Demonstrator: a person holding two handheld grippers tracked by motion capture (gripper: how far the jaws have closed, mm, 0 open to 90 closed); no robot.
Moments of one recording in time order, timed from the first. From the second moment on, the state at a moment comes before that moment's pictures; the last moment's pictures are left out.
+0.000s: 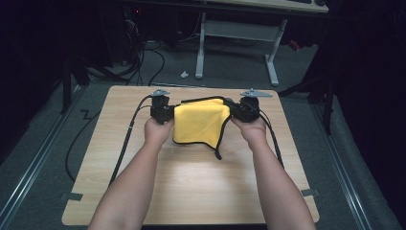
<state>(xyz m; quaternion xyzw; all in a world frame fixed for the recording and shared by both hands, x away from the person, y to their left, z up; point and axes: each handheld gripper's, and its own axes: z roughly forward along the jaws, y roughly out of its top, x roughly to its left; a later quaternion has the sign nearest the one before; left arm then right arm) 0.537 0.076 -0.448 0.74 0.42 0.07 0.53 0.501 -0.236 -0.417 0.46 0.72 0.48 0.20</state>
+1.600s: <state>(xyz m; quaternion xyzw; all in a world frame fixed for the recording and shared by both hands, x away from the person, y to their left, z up) 0.520 0.108 -0.419 0.72 0.45 0.17 0.51 0.486 -0.261 -0.410 0.49 0.70 0.44 0.26</state>
